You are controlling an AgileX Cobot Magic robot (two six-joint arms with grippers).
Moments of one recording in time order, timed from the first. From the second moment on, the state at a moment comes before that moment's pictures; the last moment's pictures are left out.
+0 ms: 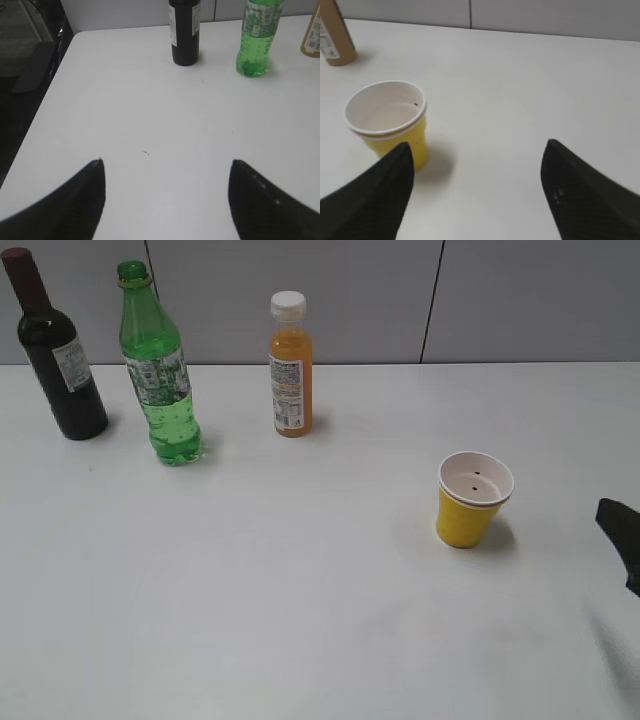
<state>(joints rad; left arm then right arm) -0.03 0.01 -0.51 -0.03 1.04 0.07 -0.01 1.14 -0.04 -0.33 -0.74 0.21</state>
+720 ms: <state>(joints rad) -0.03 0.01 -0.51 -0.03 1.04 0.07 -0.01 1.55 -0.04 -0.50 -1.12 0.18</state>
